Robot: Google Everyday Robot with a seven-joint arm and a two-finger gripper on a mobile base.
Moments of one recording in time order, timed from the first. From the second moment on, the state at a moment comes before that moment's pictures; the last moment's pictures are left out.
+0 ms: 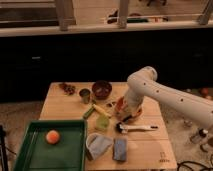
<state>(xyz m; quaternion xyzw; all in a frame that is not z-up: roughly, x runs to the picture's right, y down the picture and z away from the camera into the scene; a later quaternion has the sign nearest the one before) 0.142 0.112 0.790 -0.27 -0.13 -0.25 0.92</state>
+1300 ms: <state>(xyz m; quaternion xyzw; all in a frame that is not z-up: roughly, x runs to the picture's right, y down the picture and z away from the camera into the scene) 0.169 0.066 0.850 -0.28 -0.09 -0.24 0.93</state>
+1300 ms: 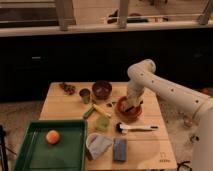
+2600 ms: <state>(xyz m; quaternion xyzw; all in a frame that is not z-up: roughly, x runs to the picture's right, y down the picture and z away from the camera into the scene) 0.159 0.111 0.833 -0.29 -0.13 -0.28 0.90</state>
